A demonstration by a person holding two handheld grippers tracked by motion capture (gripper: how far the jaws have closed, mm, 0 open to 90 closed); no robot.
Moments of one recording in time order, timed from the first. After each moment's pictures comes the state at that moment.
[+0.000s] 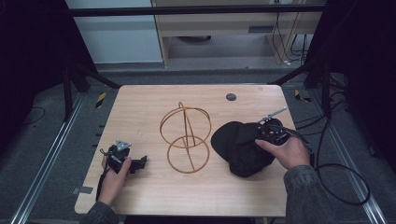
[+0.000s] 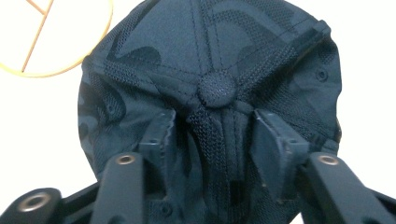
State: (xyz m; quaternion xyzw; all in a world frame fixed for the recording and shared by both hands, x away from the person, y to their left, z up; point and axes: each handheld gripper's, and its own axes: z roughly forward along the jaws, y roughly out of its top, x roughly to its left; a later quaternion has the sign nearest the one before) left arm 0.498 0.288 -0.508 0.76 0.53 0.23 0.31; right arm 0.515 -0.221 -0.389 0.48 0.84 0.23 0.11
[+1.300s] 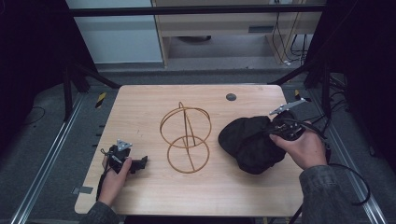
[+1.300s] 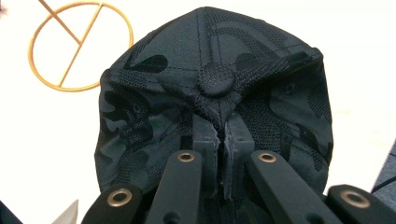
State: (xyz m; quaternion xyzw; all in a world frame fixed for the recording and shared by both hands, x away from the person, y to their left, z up) left arm 0.497 0.287 -0.508 0.76 0.53 0.23 0.31; right arm 0.493 -0.238 -0.332 0.45 0.84 0.27 0.14
